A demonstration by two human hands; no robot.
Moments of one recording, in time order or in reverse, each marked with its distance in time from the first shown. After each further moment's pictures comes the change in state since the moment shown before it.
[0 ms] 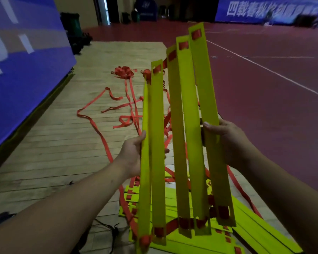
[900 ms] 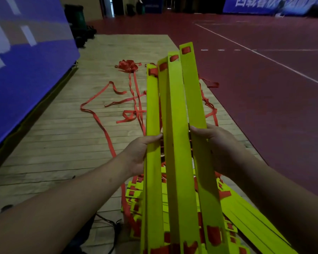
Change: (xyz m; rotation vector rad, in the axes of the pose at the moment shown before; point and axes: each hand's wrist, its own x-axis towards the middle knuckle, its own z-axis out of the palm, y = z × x) left_hand 0.000 -0.001 0.008 0.093 -0.045 -0.108; right_hand 0.000 0.018 0.037 0.110 -0.196 0.172
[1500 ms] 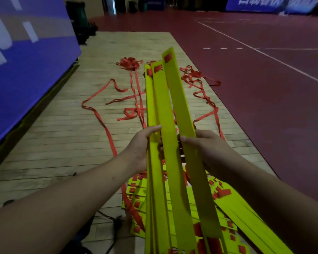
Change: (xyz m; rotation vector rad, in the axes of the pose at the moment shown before) left_hand -0.006 0.000 0.010 -0.047 0.082 0.026; right_hand -0.011 0.014 0.012 -0.248 -0.049 -0.057
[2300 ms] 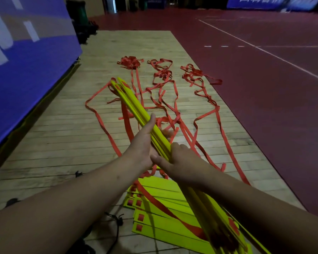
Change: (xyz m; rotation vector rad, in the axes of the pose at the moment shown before) left_hand 0.007 -0.003 0.009 -0.208 0.143 0.122; right_hand 0.018 0.040 0.040 -1.097 0.008 -0.034
